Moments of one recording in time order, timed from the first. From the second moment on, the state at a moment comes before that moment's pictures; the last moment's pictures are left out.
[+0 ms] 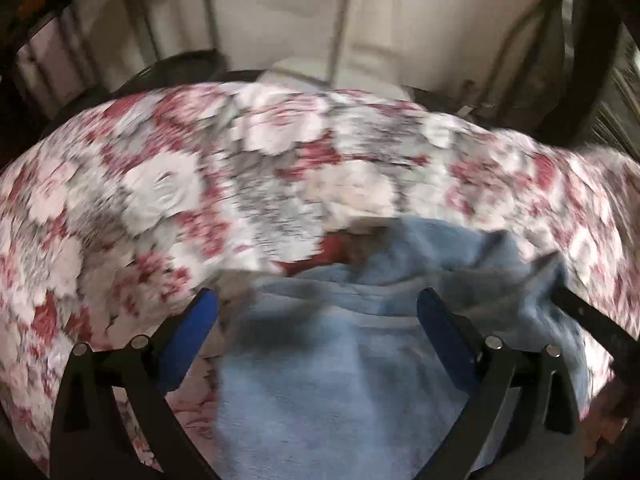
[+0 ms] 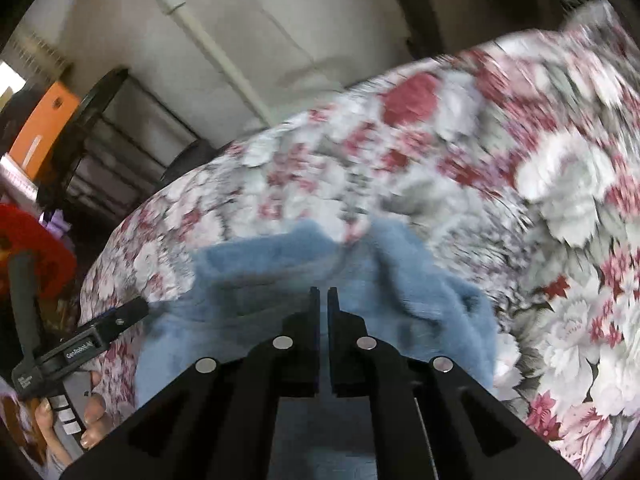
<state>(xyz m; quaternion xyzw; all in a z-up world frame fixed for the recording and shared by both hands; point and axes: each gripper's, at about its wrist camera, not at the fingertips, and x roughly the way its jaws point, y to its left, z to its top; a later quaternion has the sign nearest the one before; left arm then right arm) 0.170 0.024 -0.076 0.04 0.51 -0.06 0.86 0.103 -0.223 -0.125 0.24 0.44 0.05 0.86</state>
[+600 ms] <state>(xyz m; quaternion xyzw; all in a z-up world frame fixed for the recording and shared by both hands) 0.141 0.022 -0.096 0.08 0.53 -0.06 0.84 0.075 -0.205 -0.113 0.21 0.46 0.06 0.86</state>
